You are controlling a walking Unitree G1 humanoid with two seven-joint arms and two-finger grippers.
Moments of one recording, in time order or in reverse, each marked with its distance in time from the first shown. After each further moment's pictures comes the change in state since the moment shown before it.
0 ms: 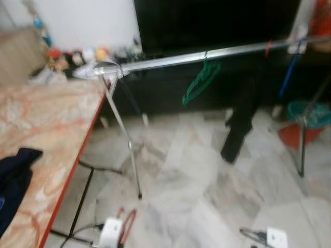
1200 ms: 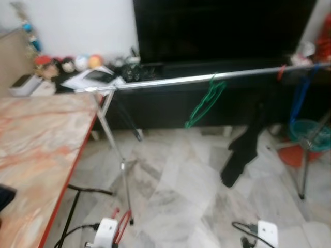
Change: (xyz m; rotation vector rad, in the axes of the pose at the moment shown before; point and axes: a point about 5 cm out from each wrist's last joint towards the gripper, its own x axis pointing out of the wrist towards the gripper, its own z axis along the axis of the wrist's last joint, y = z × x) left arm -0.002 0.013 -0.002 0.008 0.012 0.035; right arm -0.001 0.015 -0.007 0.004 0.023 0.037
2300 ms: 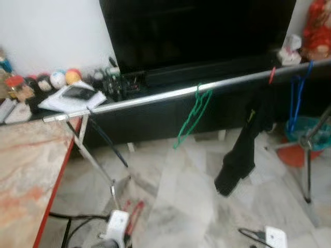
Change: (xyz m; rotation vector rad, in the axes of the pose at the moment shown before) left arm 0.004 -0.027 0.024 0.027 -0.069 -0.092; right arm 0.000 -0.016 0.006 -0.020 -0.009 -0.040
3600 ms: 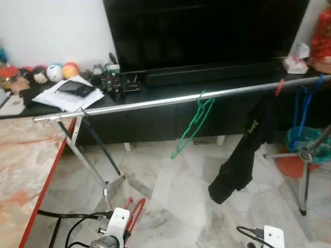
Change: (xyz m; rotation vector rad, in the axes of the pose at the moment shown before) left arm -0.002 0.007 -0.003 0.045 0.008 0.020; right arm 0.001 0.010 0.002 0.002 -0.008 0.027
